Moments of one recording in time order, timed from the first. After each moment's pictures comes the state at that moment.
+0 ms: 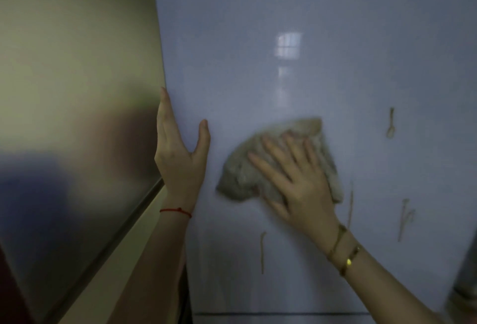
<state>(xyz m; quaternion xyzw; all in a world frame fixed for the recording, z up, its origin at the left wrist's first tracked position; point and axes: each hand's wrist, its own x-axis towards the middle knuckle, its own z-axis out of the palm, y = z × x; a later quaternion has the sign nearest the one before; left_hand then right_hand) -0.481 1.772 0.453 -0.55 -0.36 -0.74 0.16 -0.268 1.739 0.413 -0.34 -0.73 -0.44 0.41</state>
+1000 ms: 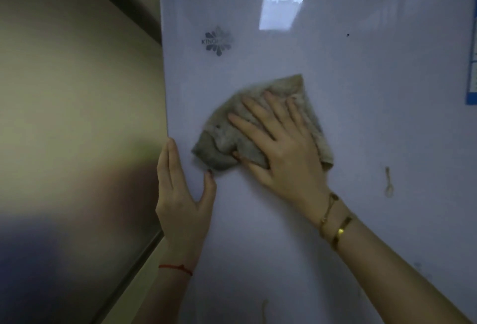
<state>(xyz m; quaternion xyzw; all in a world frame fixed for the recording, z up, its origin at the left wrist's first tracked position) -0.473 1.775 0.467 -0.53 -0.39 -0.72 0.22 -0.295 1.744 0.557 -0.31 -0.72 -0.46 0.43</state>
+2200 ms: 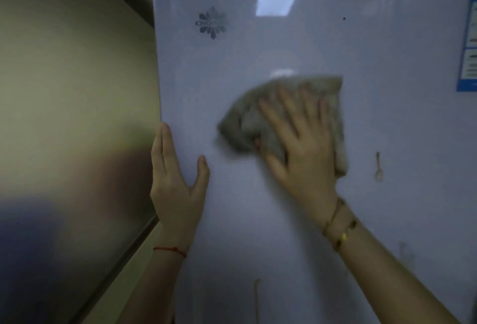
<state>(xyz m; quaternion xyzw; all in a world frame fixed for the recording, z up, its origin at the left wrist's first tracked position) -0.473 1.774 0.466 -0.52 -0.40 -0.72 0.22 -0.268 1.749 0.527 -0.36 -0.66 -0.43 0.50</state>
